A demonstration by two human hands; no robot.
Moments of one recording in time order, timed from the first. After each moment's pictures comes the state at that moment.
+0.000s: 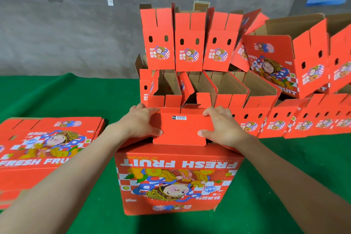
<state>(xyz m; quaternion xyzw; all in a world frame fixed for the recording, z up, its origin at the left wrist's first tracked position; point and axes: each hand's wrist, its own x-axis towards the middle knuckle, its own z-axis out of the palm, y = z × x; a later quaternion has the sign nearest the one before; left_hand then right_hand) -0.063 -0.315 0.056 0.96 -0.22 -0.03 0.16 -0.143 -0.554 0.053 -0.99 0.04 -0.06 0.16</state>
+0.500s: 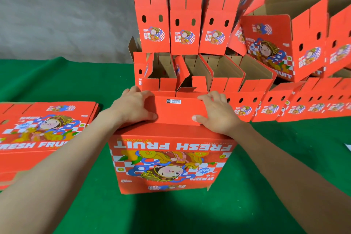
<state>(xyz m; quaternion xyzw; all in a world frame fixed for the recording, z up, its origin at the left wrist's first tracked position) -0.072 -0.317 0.048 0.96 -0.21 0.02 0.17 -0.149 -0.554 0.037 -0.99 0.02 -0.10 0.09</state>
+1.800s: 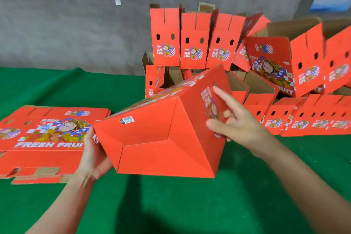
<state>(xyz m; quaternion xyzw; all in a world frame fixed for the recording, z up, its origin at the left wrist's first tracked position) -0.128 -0.214 -0.048 0.33 -0.01 -0.17 0.93 -0.245 -0.522 0.090 -0.84 -0.07 -0.11 0.52</state>
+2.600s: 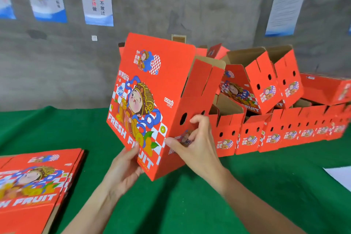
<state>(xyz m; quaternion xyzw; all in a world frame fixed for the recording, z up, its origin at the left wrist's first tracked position) -0.119 -0.347 0.013 0.39 -0.08 -0.22 0.89 -0.215 -0.517 0.074 -0.84 -0.01 -0.35 0.41</state>
